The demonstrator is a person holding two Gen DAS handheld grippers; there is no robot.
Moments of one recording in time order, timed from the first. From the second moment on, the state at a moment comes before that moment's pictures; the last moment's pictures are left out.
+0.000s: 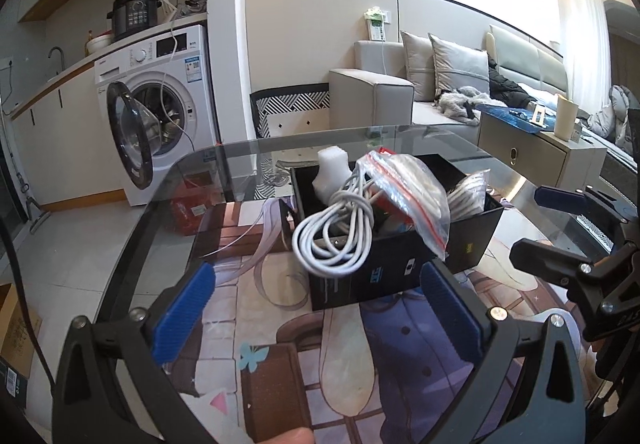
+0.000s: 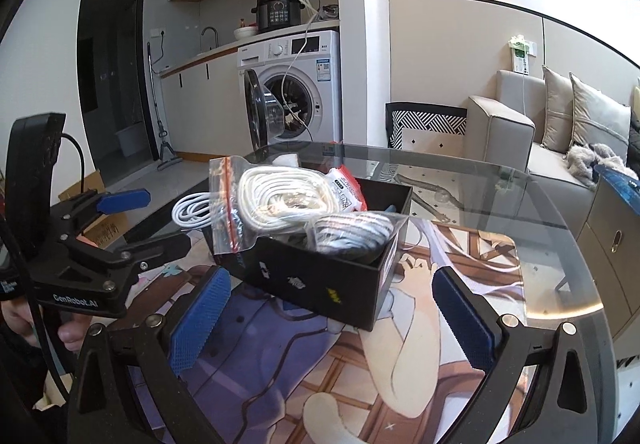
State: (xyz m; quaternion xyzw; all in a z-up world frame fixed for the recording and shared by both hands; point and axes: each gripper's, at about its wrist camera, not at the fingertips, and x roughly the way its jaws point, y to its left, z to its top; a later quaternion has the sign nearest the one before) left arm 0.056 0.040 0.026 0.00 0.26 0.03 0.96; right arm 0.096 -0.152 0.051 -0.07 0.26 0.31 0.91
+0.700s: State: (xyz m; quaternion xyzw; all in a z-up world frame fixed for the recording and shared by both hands) left arm 0.043 0.056 0.018 -0.05 0.23 0.04 0.97; right arm 0.084 -0.162 0.053 -0.06 0.22 0.30 0.93
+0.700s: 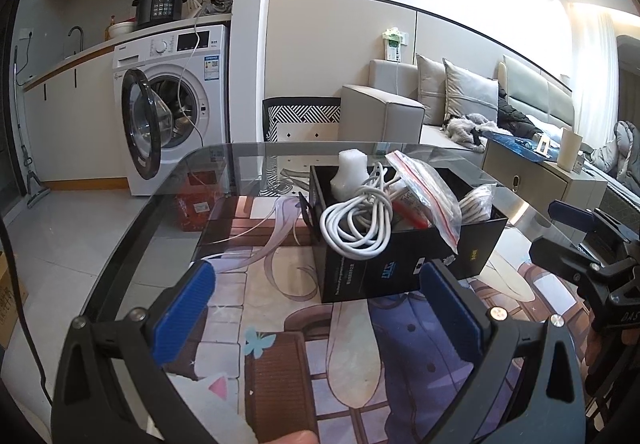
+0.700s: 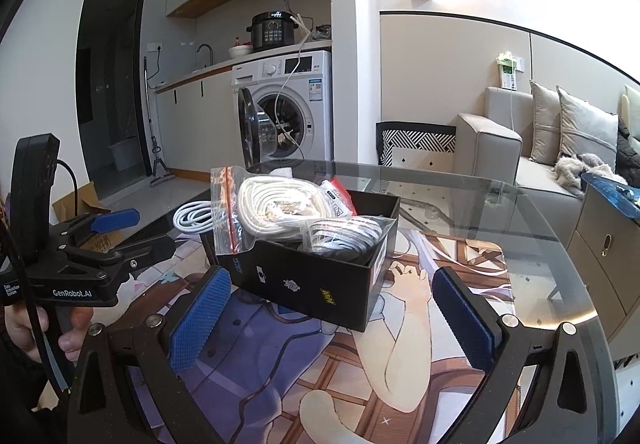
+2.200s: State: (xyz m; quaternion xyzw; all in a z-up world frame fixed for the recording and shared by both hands) left arm 0.044 0.054 0.018 -0.05 0.24 0.04 0.97; right arm 0.080 -0.165 0.056 -0.06 0.21 0.30 0.93
